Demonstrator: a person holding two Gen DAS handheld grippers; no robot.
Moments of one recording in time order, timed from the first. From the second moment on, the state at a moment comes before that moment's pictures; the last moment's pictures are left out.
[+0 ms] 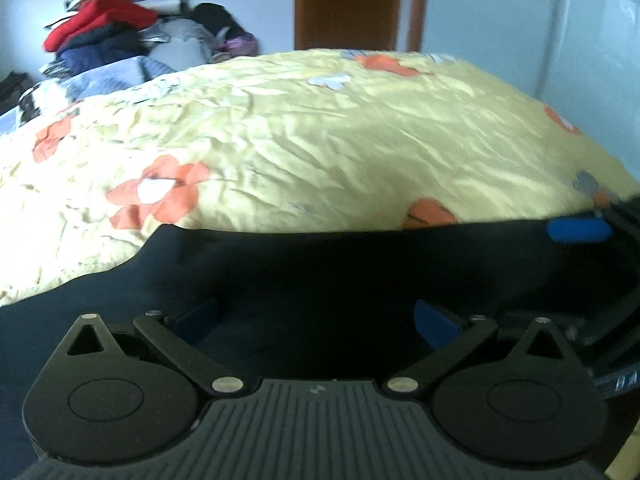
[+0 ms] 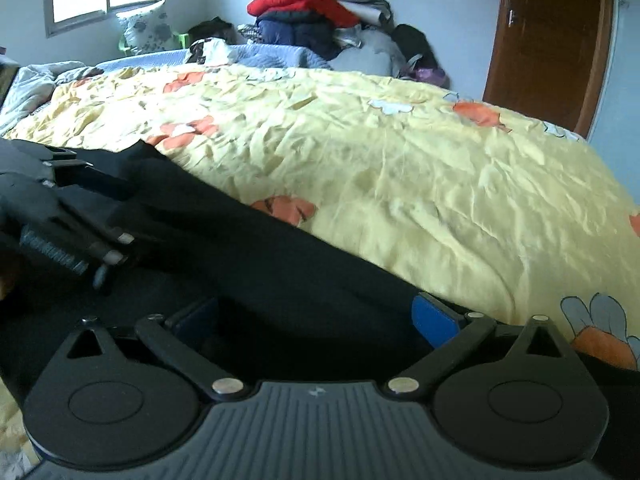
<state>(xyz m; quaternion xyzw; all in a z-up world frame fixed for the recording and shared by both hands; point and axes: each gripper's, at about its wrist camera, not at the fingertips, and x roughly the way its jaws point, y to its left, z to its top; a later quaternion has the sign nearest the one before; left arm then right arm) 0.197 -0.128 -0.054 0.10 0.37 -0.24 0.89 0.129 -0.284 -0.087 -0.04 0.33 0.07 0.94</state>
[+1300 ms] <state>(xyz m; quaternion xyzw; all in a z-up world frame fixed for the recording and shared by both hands) 0.115 -0.125 -0.046 0.15 0.26 -0.19 0.93 0.100 -0.357 -0.077 0.02 0.38 -0.04 0.92</state>
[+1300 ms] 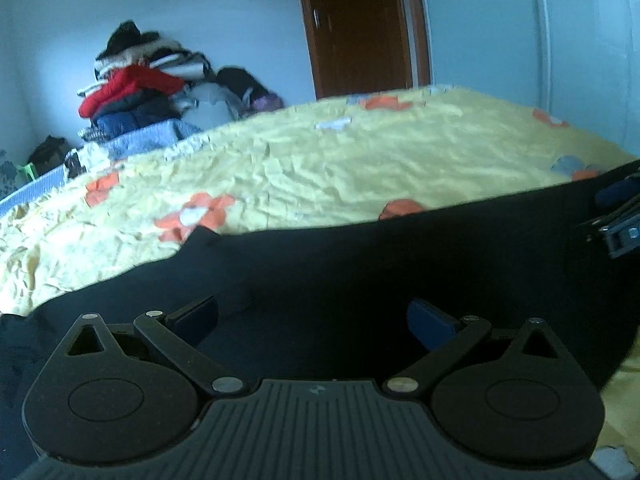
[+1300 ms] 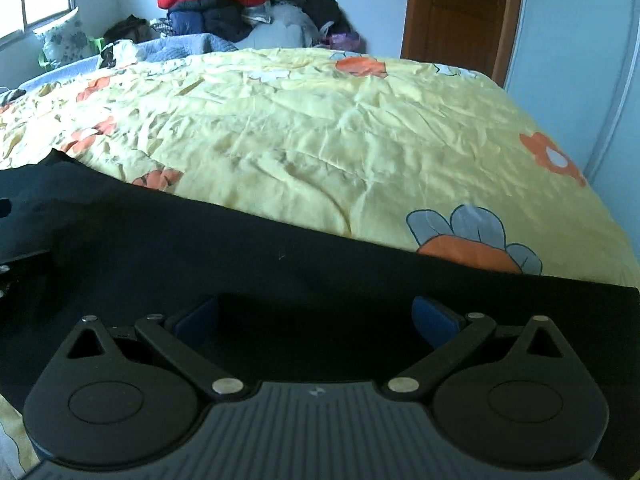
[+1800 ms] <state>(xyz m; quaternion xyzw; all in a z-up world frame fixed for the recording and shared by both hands) 0.065 -0.067 -0.056 0.11 0.27 -0.16 0.94 -0.077 -0.462 -0.062 0.30 0.22 -0.17 0.92</state>
